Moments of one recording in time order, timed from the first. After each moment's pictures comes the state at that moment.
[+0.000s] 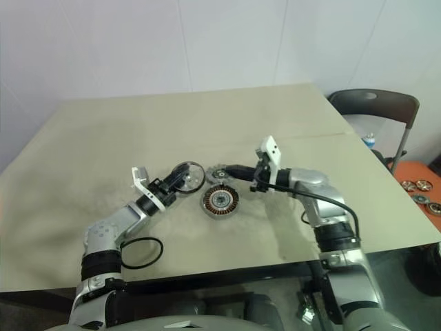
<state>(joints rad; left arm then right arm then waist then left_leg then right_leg) -0.33 0.04 0.47 0.23 -1.11 1.08 -0.45 -0.50 -0.44 0.06 0.19 0.40 0.48 1.10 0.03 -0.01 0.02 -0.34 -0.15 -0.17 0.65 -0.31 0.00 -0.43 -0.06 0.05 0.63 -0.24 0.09</state>
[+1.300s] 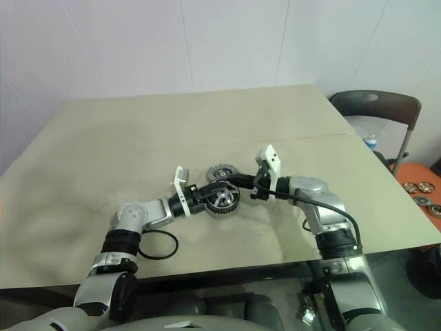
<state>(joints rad) -0.50 0.06 0.23 0.50 -0.85 1.11 -0.65 -0.45 -0.41 0.07 0.16 0.40 0.51 1.06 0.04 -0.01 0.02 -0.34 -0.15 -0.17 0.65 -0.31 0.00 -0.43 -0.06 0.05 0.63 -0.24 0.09</state>
